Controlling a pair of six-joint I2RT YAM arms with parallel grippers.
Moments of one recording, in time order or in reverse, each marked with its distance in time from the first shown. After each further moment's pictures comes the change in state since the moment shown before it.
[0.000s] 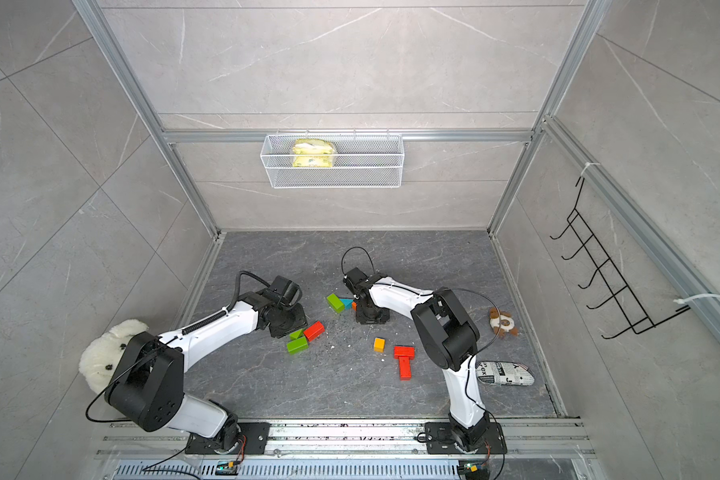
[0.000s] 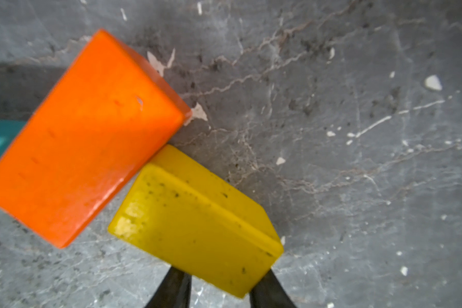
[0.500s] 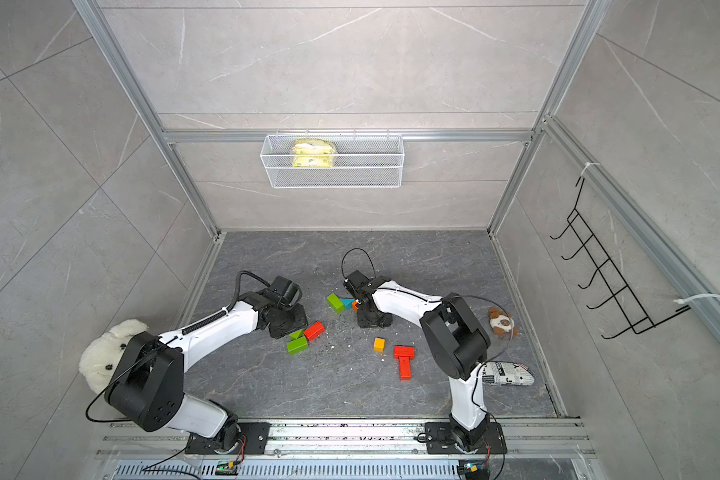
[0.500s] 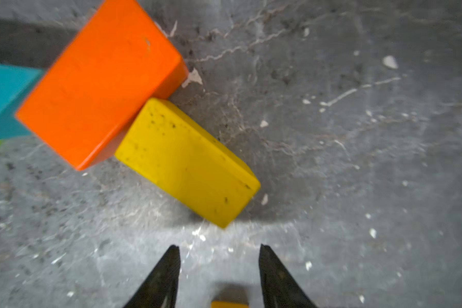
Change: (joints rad) left arm 0.000 0.000 0.002 -0.022 -0.023 0.030; right arm 0.036 -0.143 -0.083 -0.024 0.045 -0.018
